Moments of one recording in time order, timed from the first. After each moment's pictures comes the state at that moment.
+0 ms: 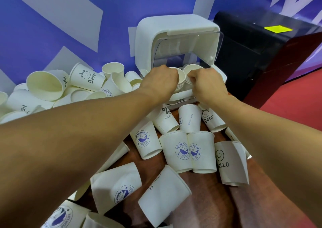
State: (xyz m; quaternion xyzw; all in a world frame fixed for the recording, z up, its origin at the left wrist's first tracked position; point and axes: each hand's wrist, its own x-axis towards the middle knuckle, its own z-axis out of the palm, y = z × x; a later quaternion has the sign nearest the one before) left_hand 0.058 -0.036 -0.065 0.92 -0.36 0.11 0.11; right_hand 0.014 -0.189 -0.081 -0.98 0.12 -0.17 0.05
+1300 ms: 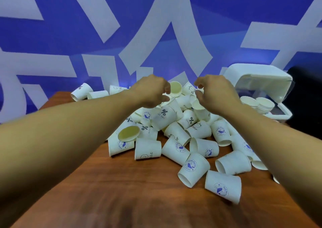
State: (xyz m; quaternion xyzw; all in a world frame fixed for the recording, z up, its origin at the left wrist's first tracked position) left_hand -0.088 0.299 0.045 0.97 -0.20 0.08 0.09; right_hand -0.098 0.082 0.048 -0.97 -0.14 -0.21 0.05
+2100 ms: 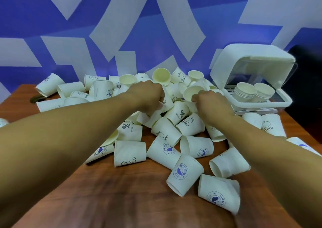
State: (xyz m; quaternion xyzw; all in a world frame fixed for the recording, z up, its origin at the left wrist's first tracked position) left_hand -0.031 0.256 -0.015 0.98 -0.21 -0.02 0.02; right_hand -0.062 0.043 -0.032 -0.99 -0.11 -0.08 -0.08
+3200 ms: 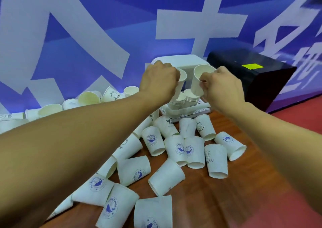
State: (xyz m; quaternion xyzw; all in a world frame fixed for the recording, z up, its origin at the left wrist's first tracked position) left_hand -0.017 0.015 0.043 0.90 -0.30 0.30 0.06; right_hand -0.089 -0.159 0.037 -0.94 0.07 -0.31 -0.09
